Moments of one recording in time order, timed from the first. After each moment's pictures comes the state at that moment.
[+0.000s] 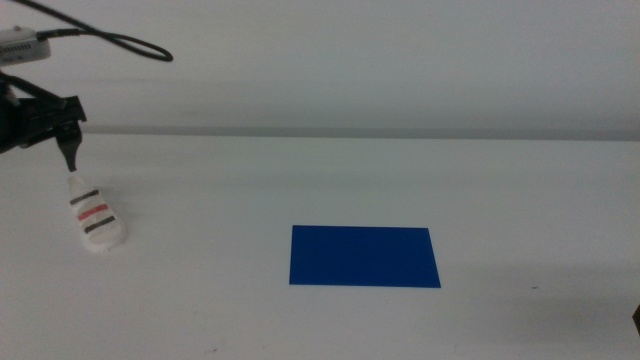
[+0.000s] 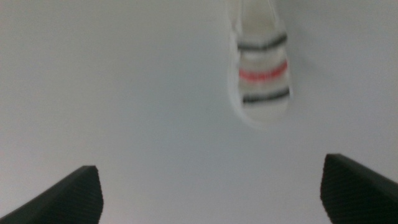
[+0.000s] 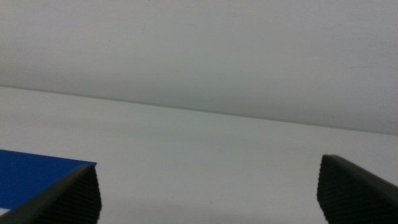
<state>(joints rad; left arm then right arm) 0.10 1.68 -1.43 0.14 1.21 -0.51 0.06 0.00 0.00 -0.04 0.20 -0.11</state>
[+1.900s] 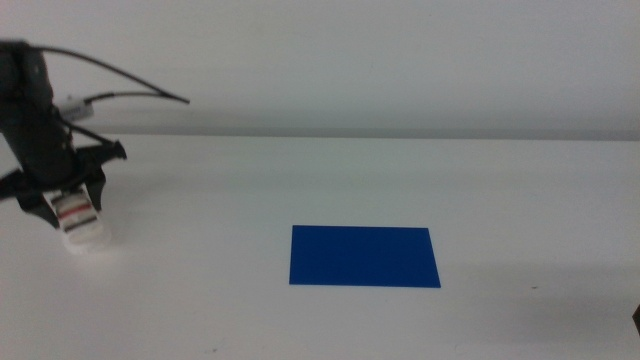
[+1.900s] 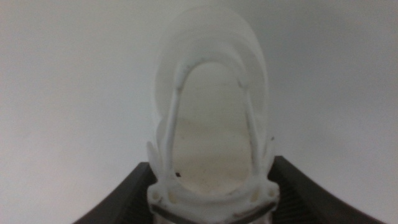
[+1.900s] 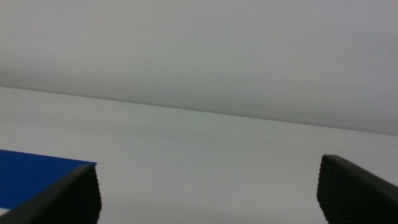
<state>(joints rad) 0.12 2.04 -1.52 0.05 1.08 -0.57 0.06 0.00 0.00 -0.04 0.20 -0.11</state>
